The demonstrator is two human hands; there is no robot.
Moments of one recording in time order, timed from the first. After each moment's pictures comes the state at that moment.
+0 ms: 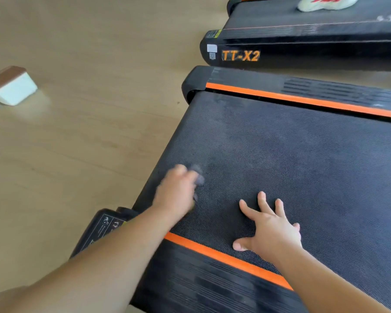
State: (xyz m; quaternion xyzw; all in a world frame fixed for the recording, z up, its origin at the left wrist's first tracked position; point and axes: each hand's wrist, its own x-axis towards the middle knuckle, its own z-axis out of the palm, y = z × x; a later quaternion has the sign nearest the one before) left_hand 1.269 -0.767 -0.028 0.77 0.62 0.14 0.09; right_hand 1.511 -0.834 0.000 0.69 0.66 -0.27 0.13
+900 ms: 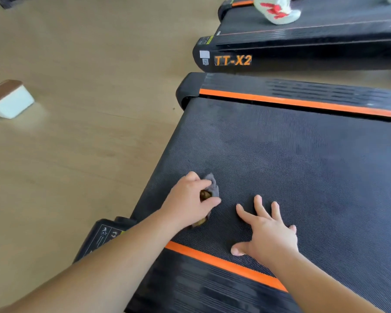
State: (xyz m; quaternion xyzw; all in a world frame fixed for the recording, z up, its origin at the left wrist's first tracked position) left_hand 1.298 -0.767 -0.001 0.76 0.59 0.16 0.22; right_hand 1.511 -0.835 0.000 0.69 0.66 -0.27 0.12
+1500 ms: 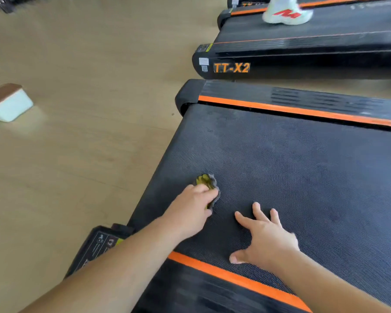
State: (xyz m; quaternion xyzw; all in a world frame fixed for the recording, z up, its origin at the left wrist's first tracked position) left_hand 1.304 -0.768 -0.007 0.83 0.52 0.10 0.18; right_hand 1.513 -0.828 0.019 0.69 0.65 -0.30 0.13
